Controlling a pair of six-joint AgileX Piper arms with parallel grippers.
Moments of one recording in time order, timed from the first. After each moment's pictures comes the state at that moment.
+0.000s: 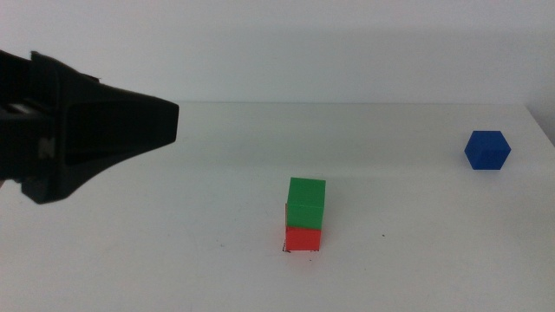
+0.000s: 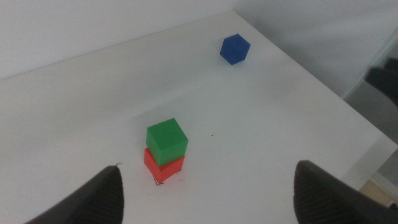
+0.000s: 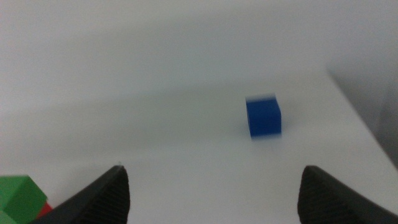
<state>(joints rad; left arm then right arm) -0.64 0.82 -1.19 -0.19 0.96 -0.05 0.06 0.40 -0.36 -0.01 0.34 0.19</state>
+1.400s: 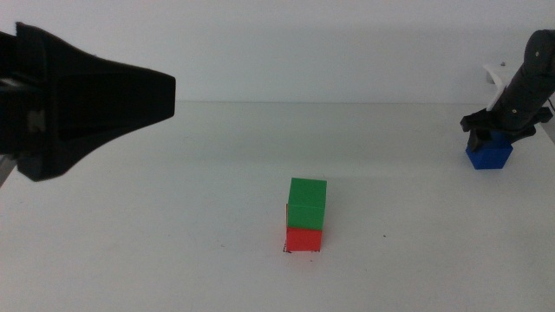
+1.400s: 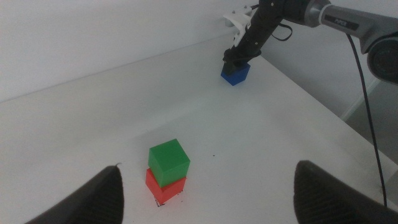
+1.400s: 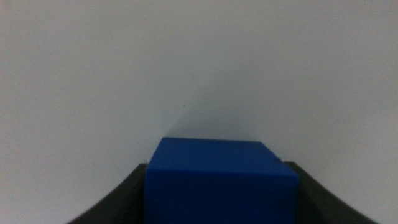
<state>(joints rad) -0.64 0.81 -1.19 -0.19 0.91 -0.05 -0.08 2.35 -2.00 0.01 1.03 -0.20</state>
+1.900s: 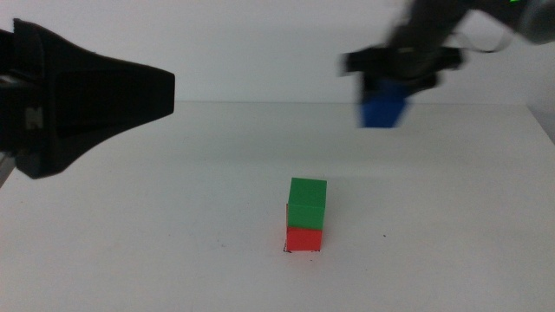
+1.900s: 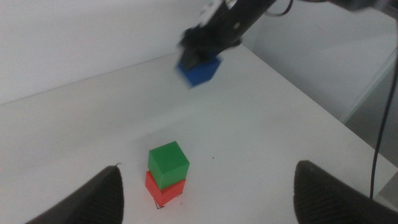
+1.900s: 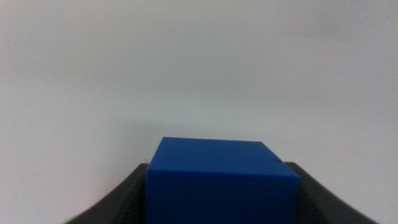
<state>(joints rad) -0.64 0.81 -1.19 -0.19 0.90 -0.05 0.46 1.96 -1.94 -0.13 1.20 0.37</state>
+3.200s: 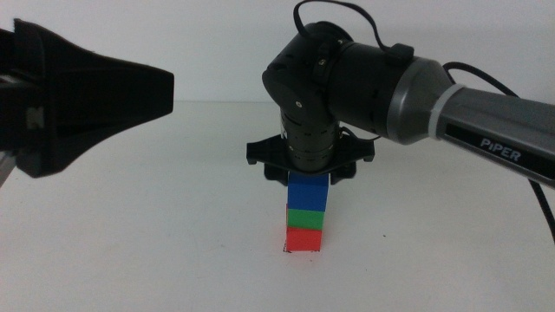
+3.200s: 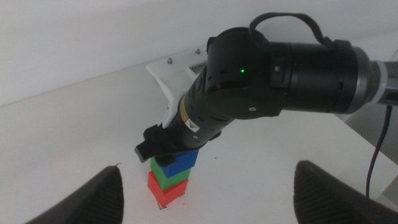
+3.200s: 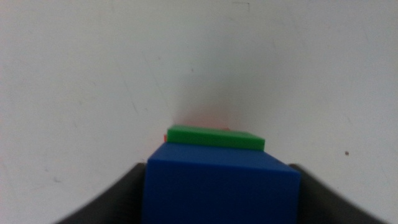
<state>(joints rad) -0.64 0.81 -1.19 -0.18 0.90 -0.05 0.82 2.01 -1.79 -0.32 1.21 0.91</state>
